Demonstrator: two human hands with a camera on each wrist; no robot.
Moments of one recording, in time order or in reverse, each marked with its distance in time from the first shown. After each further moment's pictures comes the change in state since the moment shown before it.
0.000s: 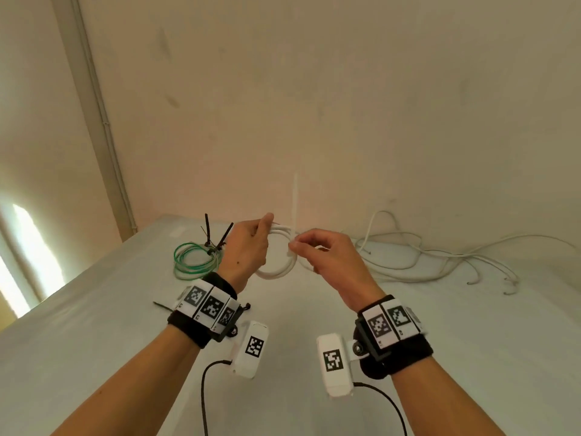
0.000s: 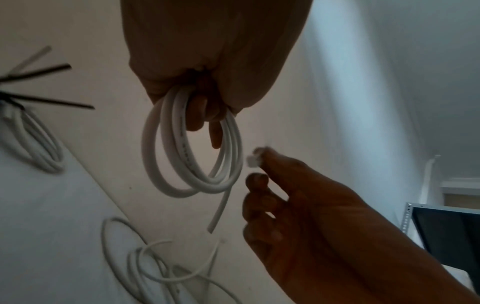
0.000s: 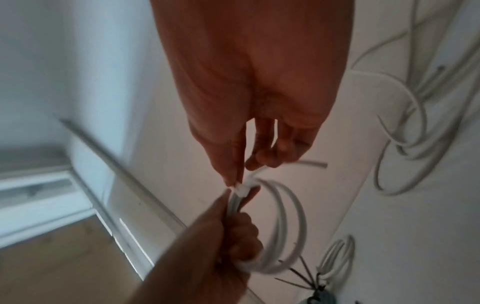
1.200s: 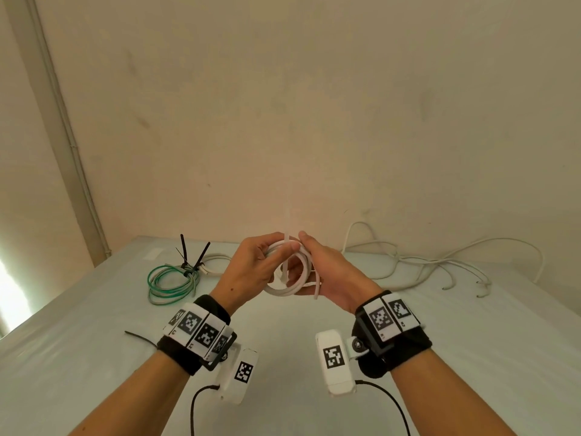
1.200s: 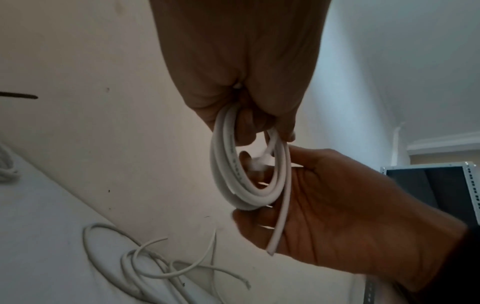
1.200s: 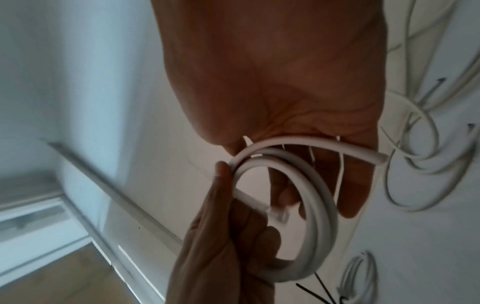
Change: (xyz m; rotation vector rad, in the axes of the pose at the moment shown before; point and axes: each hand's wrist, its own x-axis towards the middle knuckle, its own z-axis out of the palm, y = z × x) left_hand -0.015 0.029 0.026 -0.093 -0.367 0.307; right_hand 0.009 -0.015 -0.032 0.096 -0.110 0.343
